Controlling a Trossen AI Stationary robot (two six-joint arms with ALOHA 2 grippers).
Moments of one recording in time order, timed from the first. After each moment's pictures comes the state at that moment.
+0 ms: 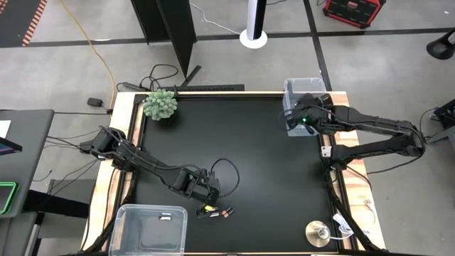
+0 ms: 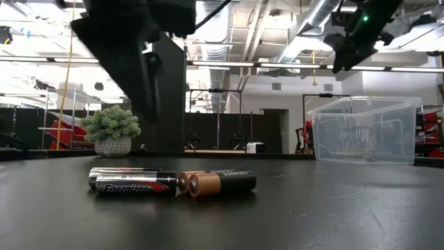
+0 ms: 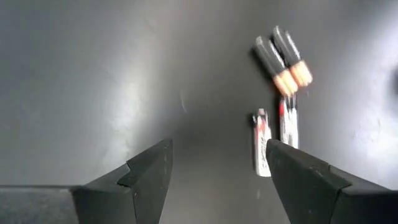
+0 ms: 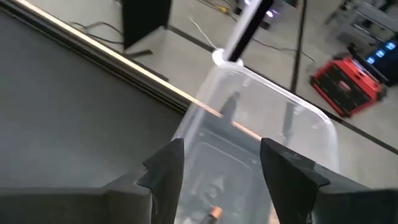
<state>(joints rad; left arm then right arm) -0.42 1.77 1.24 -0.61 -0.15 -0.53 -0.24 0.99 0.96 -0.92 0.86 0.46</state>
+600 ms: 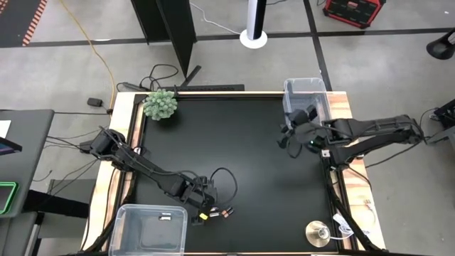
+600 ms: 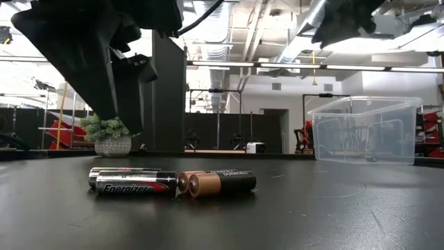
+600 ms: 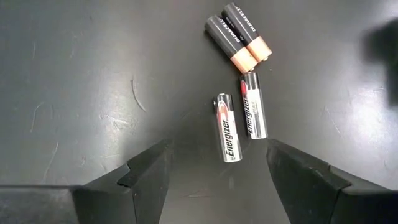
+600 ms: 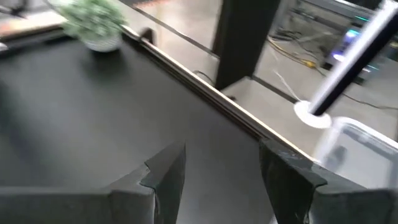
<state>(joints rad) -0.48 1.77 1.19 -0.50 -0.12 -0.48 0.12 0.99 0.96 -0.69 0.86 0.46</state>
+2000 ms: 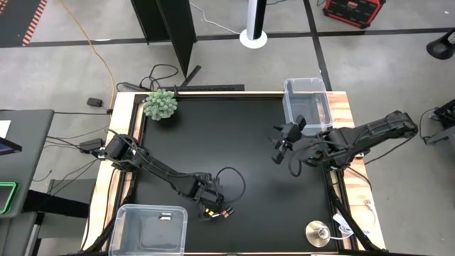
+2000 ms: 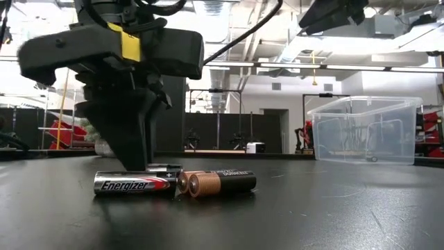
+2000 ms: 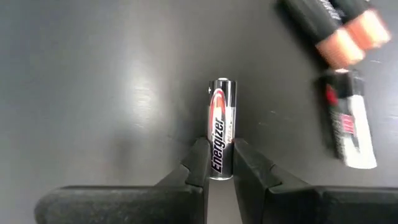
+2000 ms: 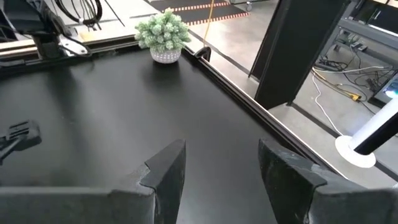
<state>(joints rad) -0.41 1.92 1.26 -0.58 -0.16 -0.42 0.29 1.07 0.96 -0.52 0.87 0.39</state>
